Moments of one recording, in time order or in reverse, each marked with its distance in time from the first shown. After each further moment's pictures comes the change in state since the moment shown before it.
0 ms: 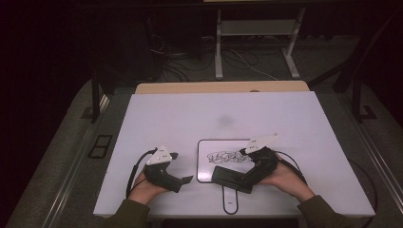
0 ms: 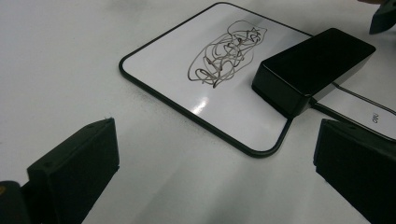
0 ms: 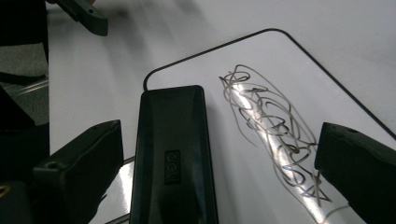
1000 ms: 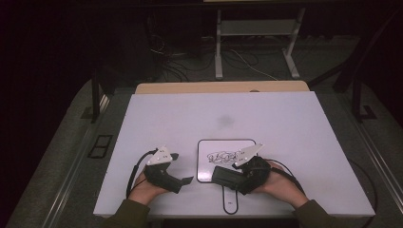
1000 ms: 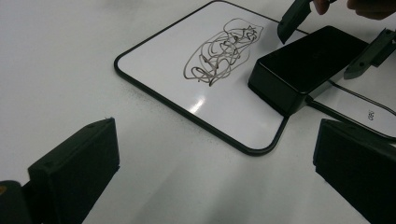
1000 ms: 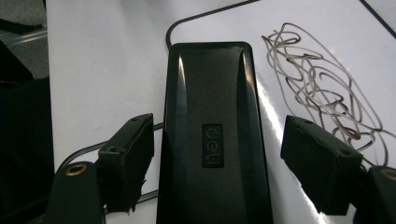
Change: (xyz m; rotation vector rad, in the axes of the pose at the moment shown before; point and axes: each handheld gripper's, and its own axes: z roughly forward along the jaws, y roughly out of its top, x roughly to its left) left arm -0.001 -0.001 0.001 0.003 -0.013 0.001; right arm 0.018 -0.006 0.022 0.147 0.011 -0.102
